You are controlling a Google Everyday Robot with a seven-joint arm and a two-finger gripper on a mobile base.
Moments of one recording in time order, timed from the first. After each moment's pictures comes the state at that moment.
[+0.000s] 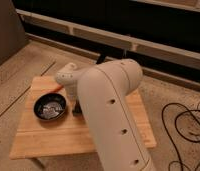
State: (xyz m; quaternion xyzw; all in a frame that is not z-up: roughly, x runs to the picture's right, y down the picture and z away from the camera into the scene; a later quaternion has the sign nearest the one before) arm -0.122 0.103 0.898 -0.27 0.23 0.49 0.80
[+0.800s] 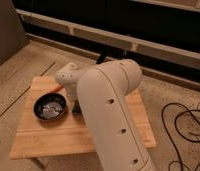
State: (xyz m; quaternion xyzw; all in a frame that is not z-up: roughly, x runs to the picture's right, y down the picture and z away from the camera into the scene) arm -0.122 0.102 0.899 -0.27 0.23 0.49 0.80
